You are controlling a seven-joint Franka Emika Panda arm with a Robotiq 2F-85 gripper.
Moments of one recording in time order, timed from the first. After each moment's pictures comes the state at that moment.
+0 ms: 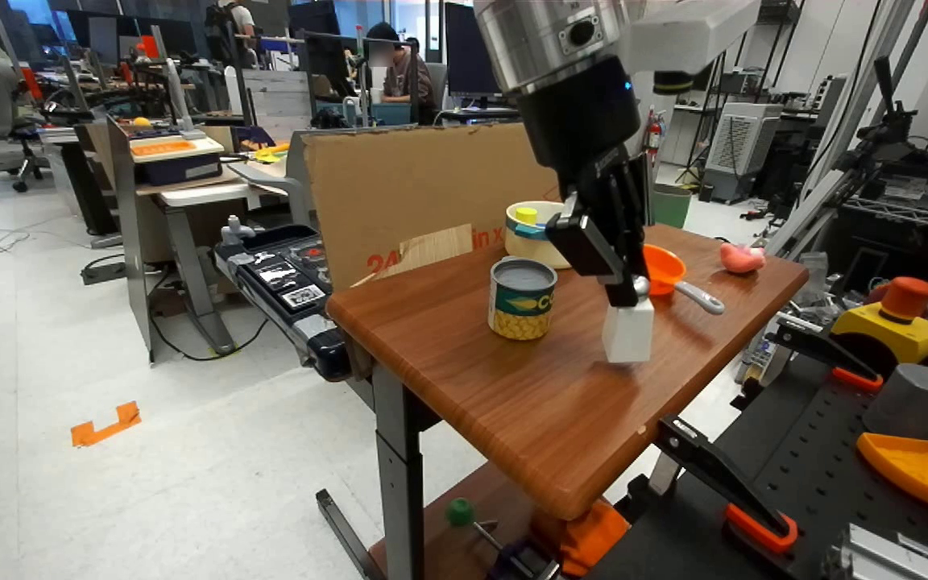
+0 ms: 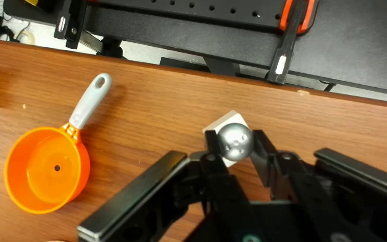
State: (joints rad) arm 0.22 0.30 0.16 -2.18 -0.28 2.04 0.29
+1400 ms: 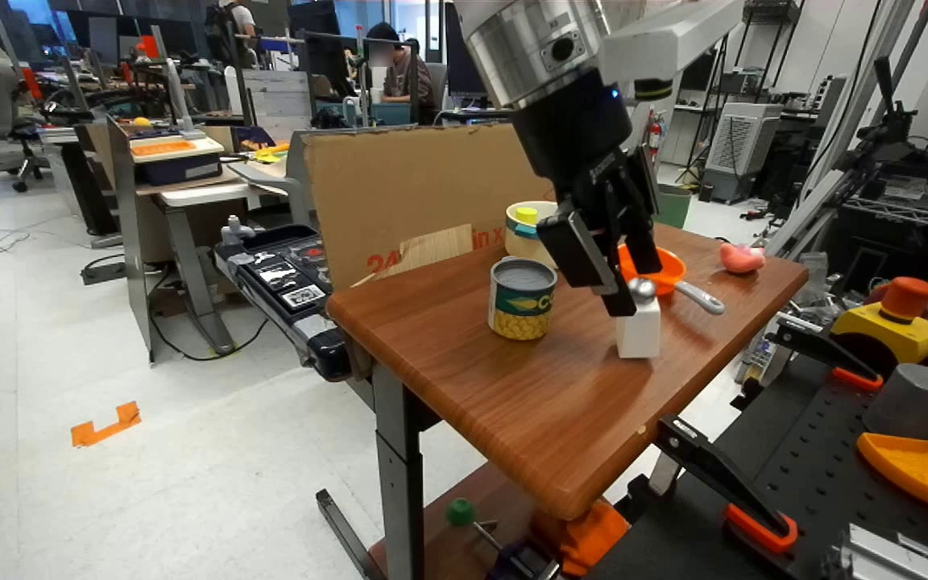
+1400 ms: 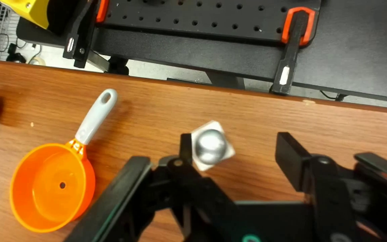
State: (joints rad) arm 0.23 0.35 0.16 -2.11 -0.27 1.94 0.31
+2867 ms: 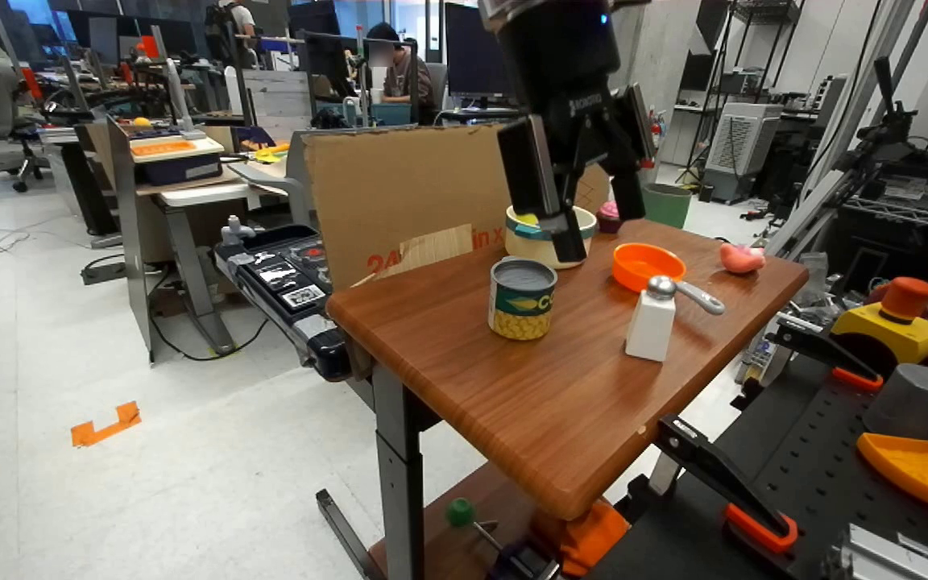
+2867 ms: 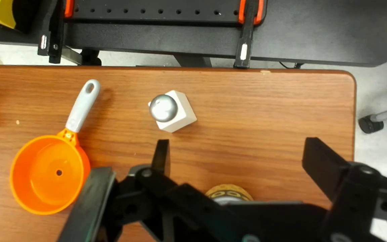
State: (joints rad) arm 0.20 0.28 0.15 -2.08 -0.13 1.95 0.30
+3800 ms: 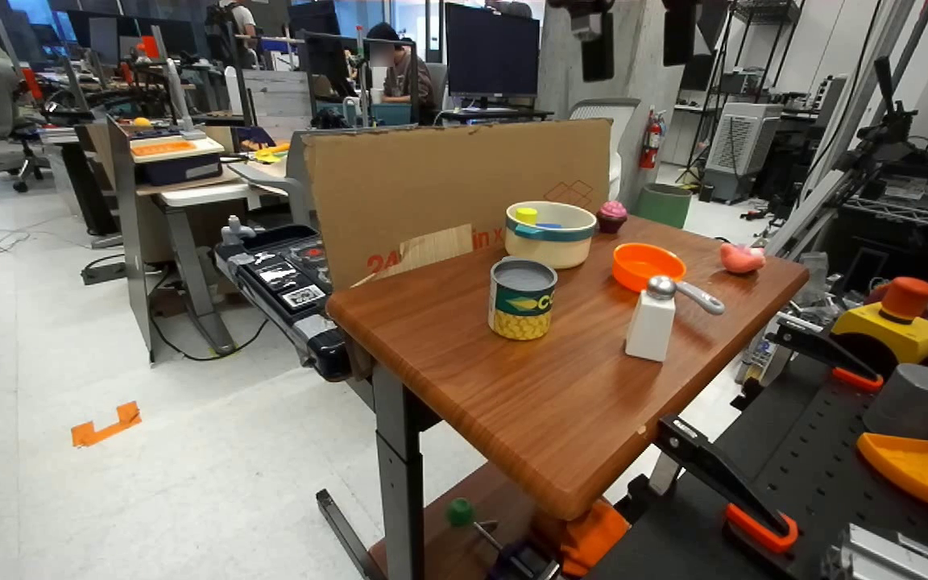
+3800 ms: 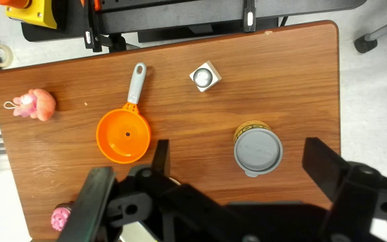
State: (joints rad) arm 0.16 -0.04 0.13 -2.18 -0.12 1.96 0.38
